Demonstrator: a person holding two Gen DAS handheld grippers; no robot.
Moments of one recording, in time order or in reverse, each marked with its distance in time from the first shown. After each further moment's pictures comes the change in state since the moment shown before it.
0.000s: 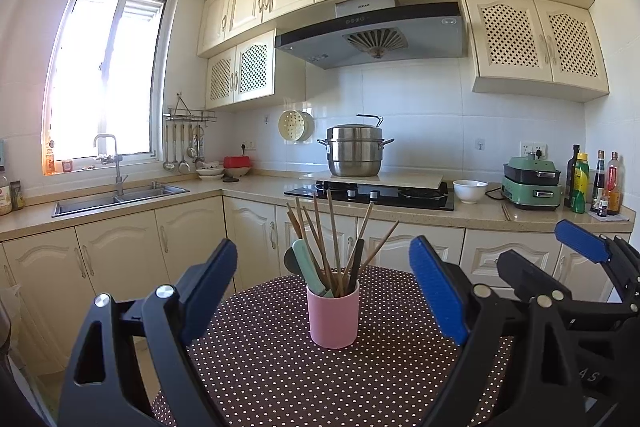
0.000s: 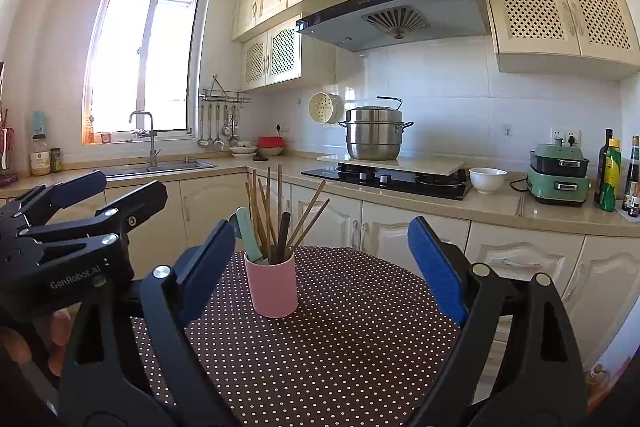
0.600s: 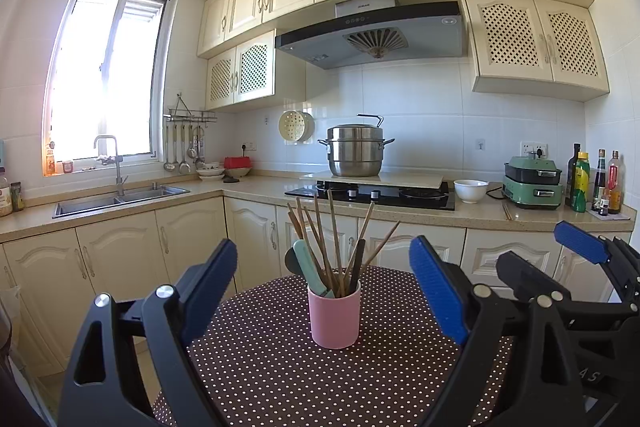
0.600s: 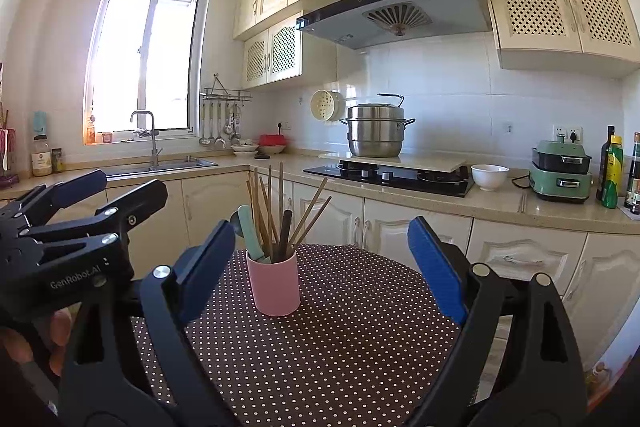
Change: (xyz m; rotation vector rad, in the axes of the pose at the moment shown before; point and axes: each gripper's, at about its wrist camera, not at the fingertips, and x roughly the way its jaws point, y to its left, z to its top) left arm 0.001 -0.001 0.000 0.003 0.000 0.001; right arm 0.002 0.000 0.000 0.006 0.009 0.005
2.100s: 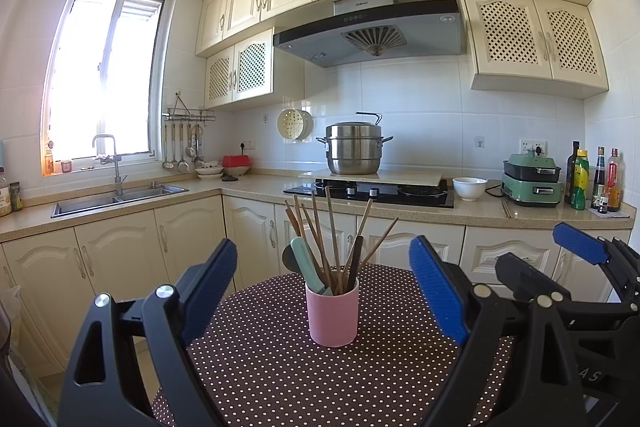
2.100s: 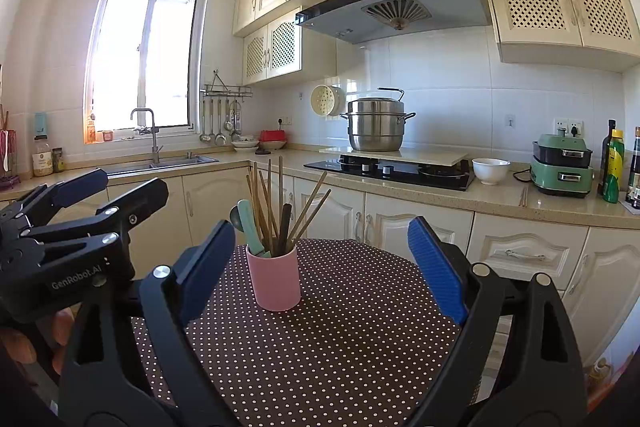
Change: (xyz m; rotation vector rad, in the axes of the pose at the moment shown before) left arm 0.000 0.001 -0.004 0.003 0.005 -0.004; right arm -0.002 -0.001 -0.005 0.010 0.013 0.004
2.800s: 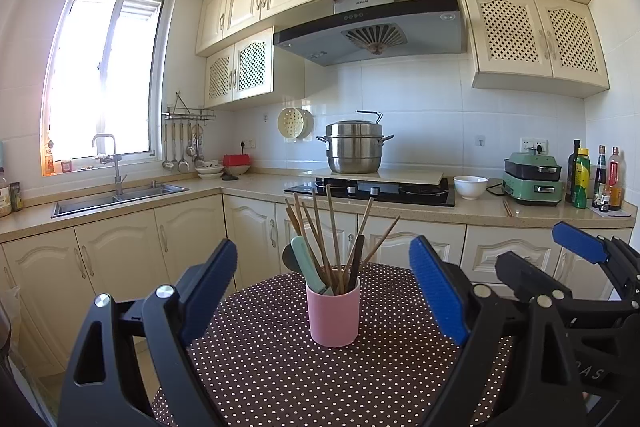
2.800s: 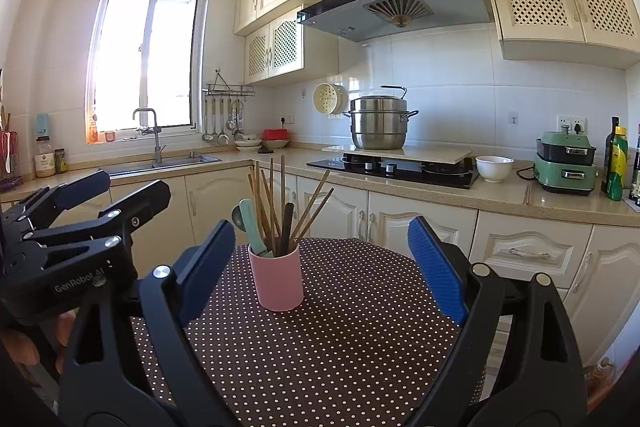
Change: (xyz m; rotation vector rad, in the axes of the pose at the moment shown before) left arm 0.005 0.003 0.001 0.003 0.004 -0.003; right arm 0.006 0.001 -0.002 0.006 0.009 0.010
